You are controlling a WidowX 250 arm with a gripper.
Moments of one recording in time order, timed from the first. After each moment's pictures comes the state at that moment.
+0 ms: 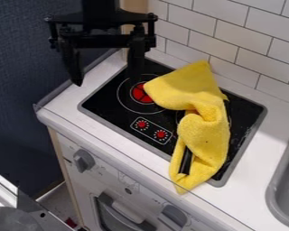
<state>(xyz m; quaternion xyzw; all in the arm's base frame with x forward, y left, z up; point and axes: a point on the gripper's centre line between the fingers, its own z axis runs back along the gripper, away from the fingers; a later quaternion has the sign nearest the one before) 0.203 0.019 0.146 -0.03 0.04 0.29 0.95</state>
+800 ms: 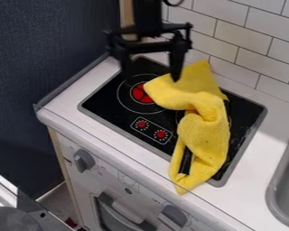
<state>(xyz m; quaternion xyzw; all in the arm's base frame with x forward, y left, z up) 0.287 0.007 0.086 -0.06 0.09 0.37 0.92</state>
